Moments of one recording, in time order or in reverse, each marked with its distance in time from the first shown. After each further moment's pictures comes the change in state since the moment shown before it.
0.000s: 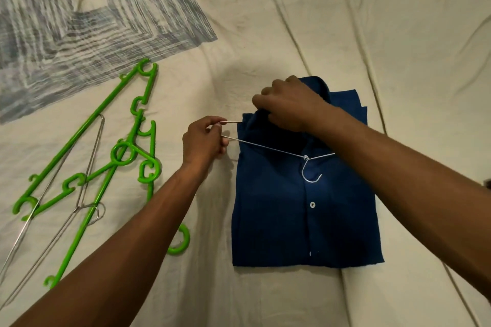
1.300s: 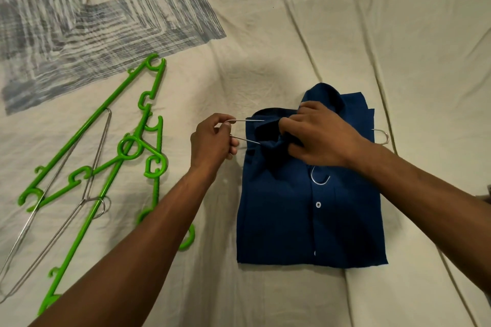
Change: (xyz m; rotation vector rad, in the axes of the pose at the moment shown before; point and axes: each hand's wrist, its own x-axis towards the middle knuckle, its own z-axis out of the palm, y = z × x) left_hand -0.018 0.005 -0.005 -0.031 -0.028 0.032; right_hand -0.062 -0.007 0.027 0.152 0.222 -0.093
